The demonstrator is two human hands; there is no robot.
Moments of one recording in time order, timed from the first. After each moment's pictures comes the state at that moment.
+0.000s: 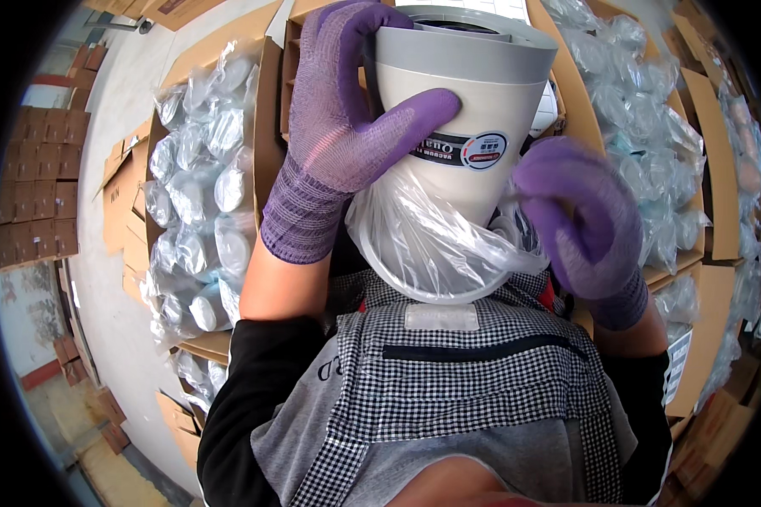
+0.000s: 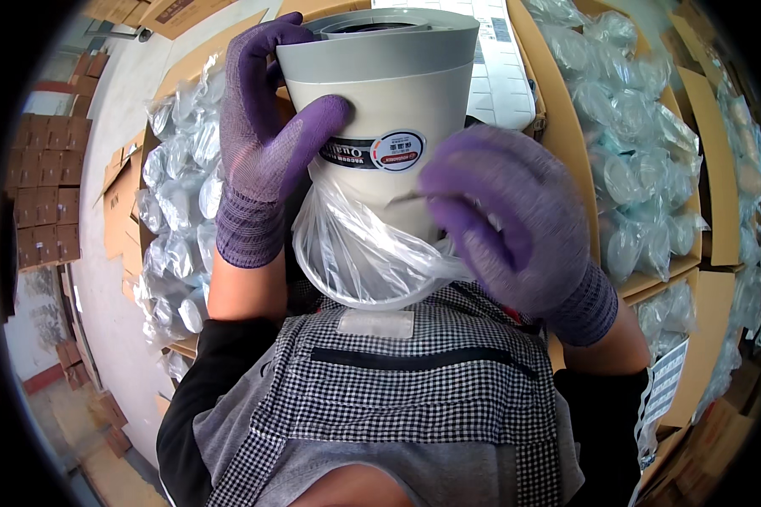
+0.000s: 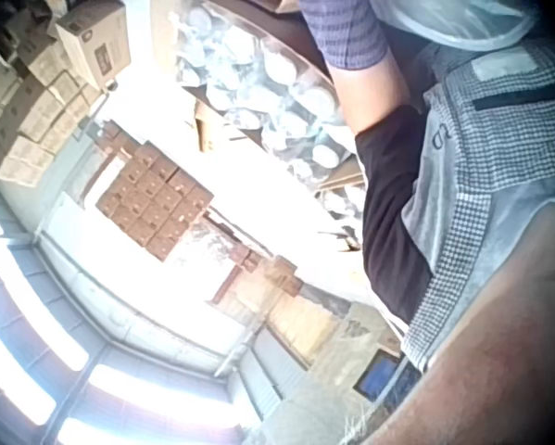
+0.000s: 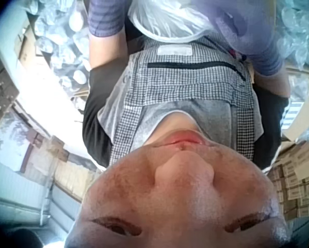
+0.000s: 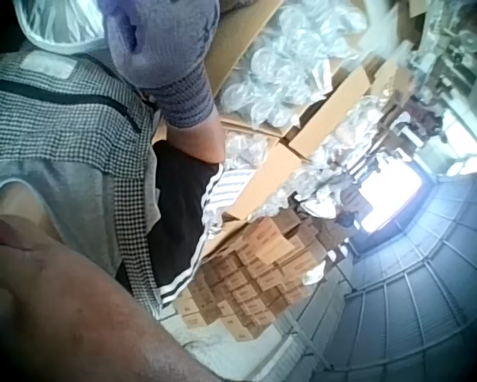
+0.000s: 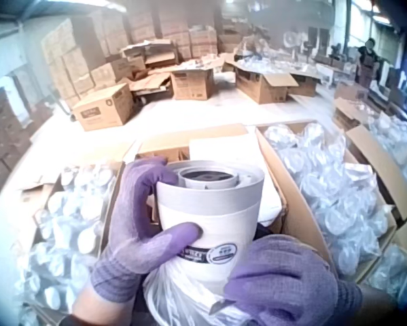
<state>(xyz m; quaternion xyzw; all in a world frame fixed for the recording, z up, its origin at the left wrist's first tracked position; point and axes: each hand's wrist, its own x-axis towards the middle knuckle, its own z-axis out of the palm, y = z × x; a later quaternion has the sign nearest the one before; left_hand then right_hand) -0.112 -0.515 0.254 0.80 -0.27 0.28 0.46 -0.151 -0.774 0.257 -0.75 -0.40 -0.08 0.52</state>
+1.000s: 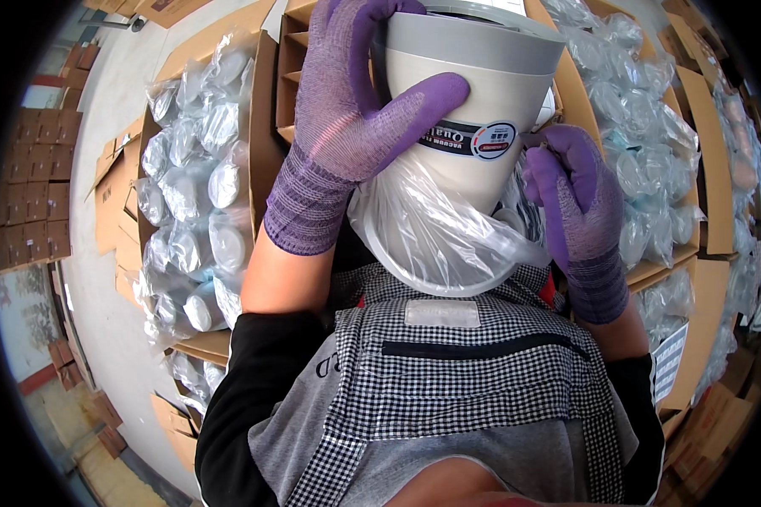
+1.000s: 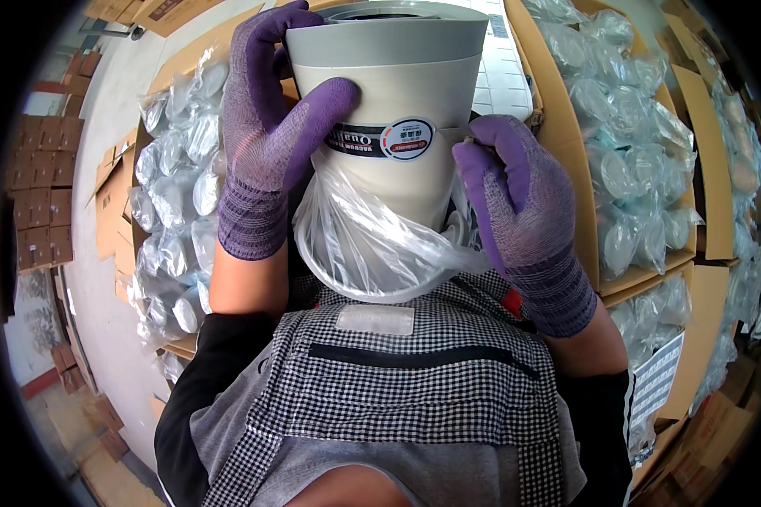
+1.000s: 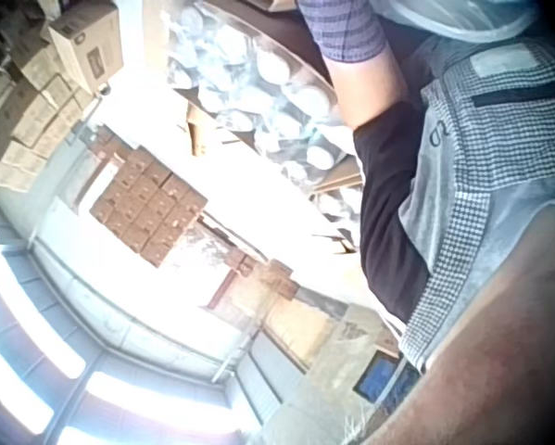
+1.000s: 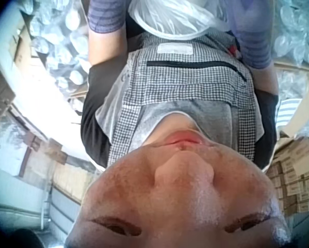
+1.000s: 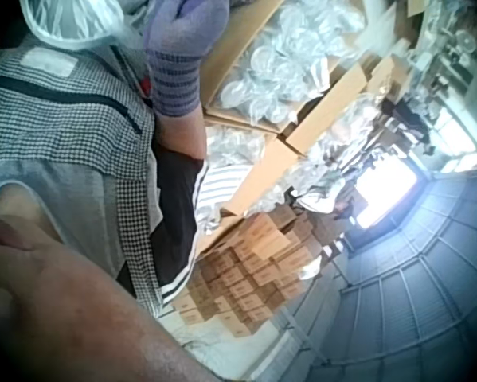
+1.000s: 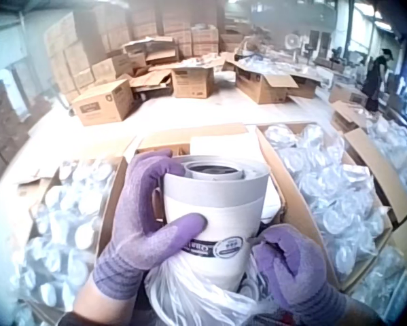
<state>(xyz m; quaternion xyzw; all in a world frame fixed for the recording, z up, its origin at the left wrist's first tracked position) -0.102 -0.512 0.243 0.78 -0.31 0.33 0.43 -0.166 -0.767 0.235 -0.84 -0.13 -0.03 0.52</state>
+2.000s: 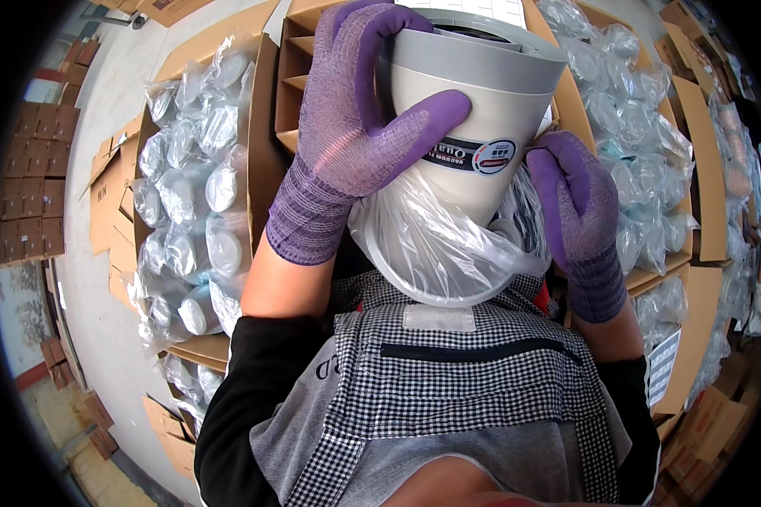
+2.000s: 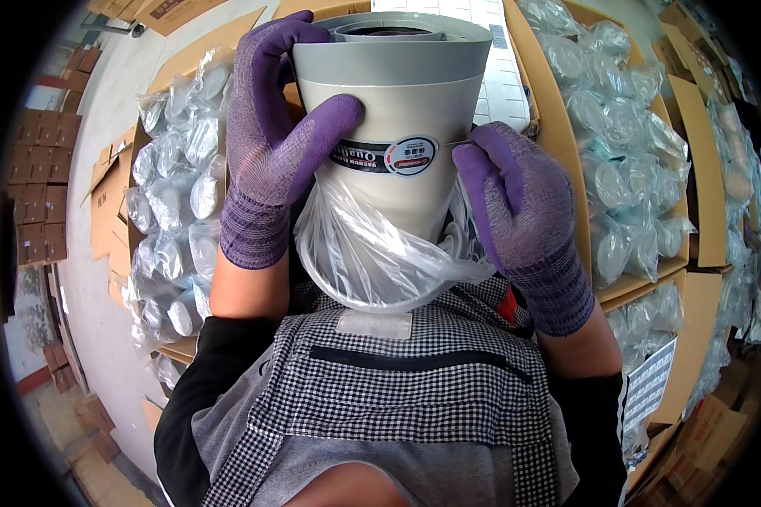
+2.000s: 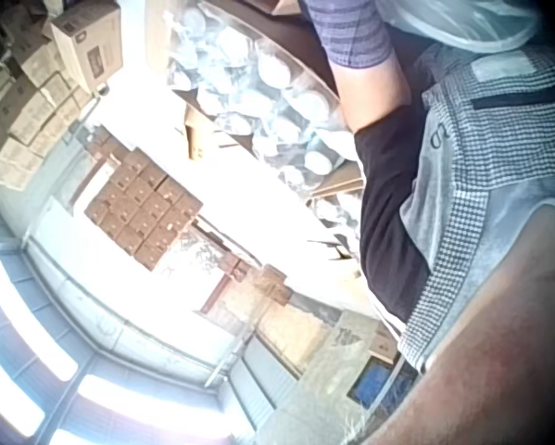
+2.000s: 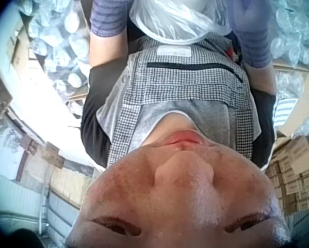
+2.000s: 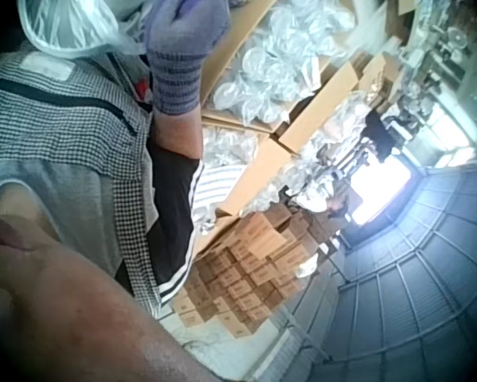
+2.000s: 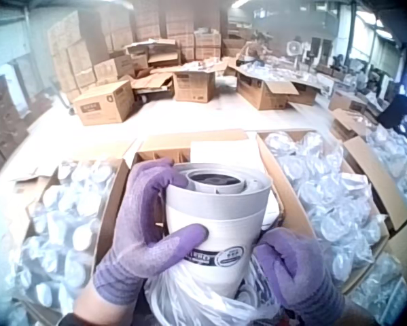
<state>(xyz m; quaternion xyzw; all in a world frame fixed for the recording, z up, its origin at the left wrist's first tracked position) -0.123 -0.522 0.246 0.75 -0.21 0.26 0.57 -0.153 -0.765 0.249 -0.87 -0.21 -0.07 0.44</state>
